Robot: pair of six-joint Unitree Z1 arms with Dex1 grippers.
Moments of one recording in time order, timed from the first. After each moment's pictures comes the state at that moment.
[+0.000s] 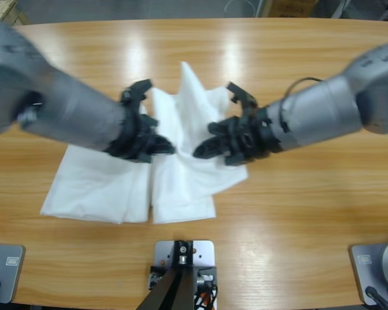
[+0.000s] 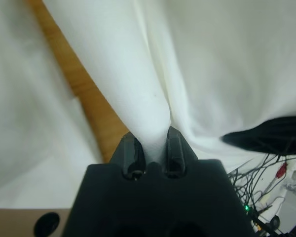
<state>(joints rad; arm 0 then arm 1) -0.99 1.75 -1.14 0.45 -0.13 -0.85 0.79 1.71 -0.87 0.03 0.57 0.76</state>
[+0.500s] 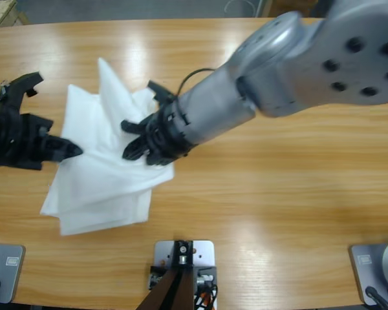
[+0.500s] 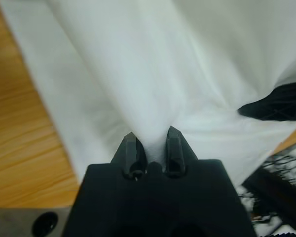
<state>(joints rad) -0.82 1.44 -1.01 0.74 -0.05 -0.65 0.97 1.95 -1.21 0.10 0.54 0.89</state>
